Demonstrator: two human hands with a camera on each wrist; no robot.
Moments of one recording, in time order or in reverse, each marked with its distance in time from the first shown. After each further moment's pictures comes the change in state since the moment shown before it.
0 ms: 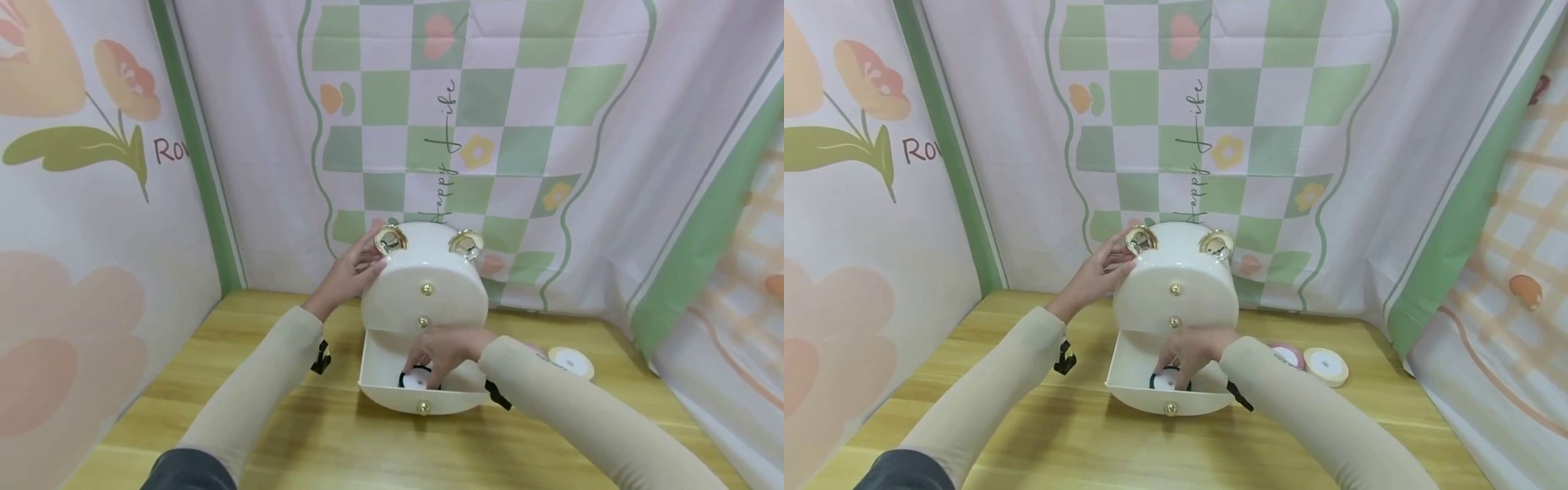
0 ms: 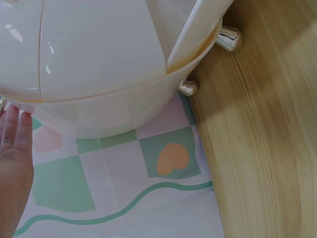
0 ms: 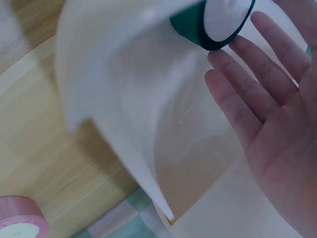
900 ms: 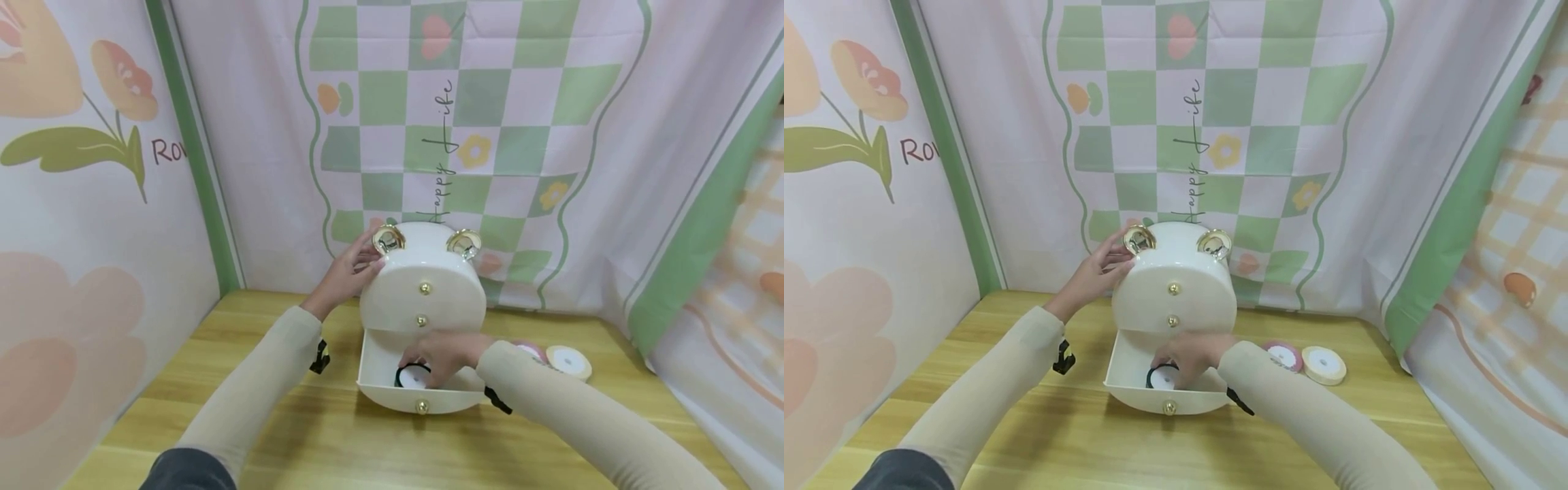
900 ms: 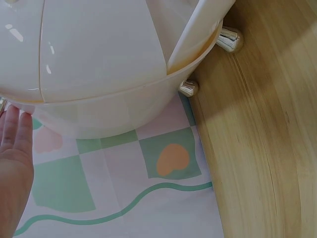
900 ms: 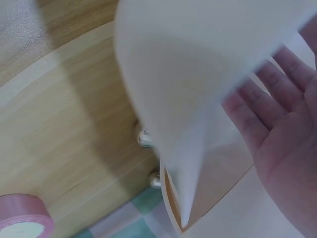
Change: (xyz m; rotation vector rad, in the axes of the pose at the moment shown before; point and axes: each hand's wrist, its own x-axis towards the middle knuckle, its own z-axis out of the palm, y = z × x) left_hand 0.001 0.000 0.001 -0.008 -0.001 0.005; right_hand 0.000 0.003 0.010 -0.198 0.065 -0.029
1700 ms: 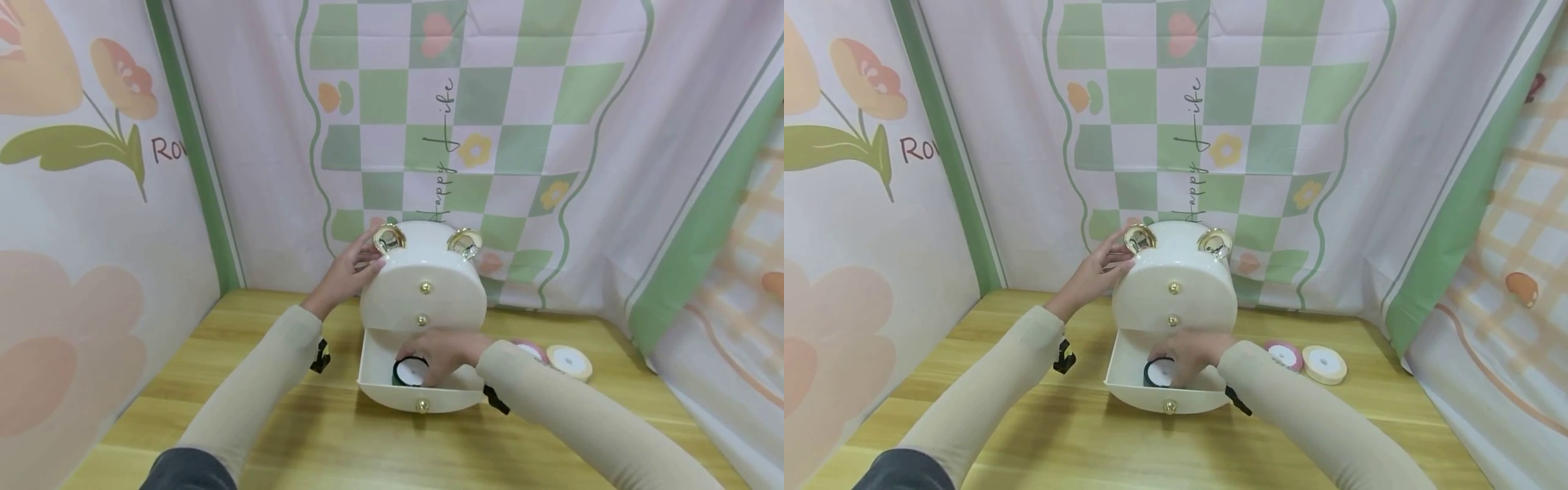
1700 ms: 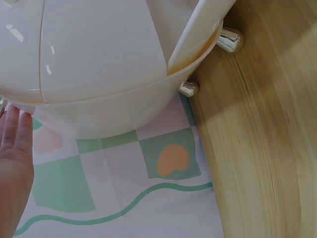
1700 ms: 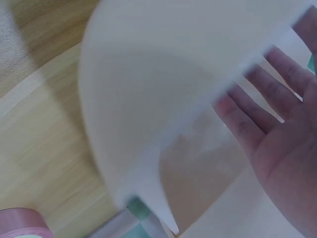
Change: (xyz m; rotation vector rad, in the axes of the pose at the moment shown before) left_hand -0.001 0.001 0.000 0.002 -0.001 0.001; right_hand 0.001 -0.003 -0.002 0.014 0.038 0.043
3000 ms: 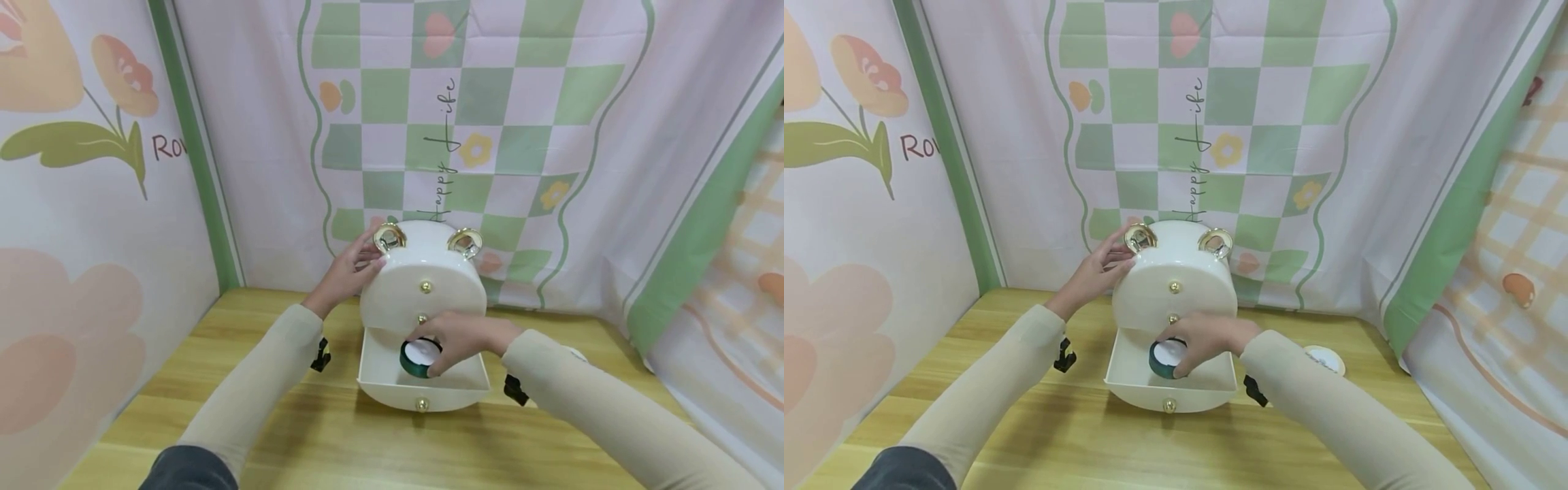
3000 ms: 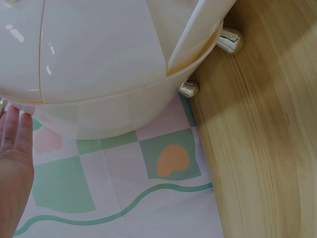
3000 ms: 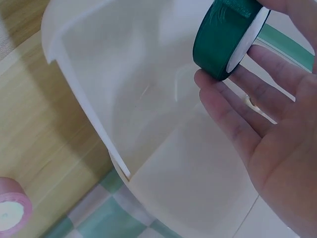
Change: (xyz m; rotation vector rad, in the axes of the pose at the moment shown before) left_hand -0.015 0.044 -0.005 -0.025 -0.027 -0.023; right_hand -0.034 -0.009 -0.038 0.094 0.096 -0.030
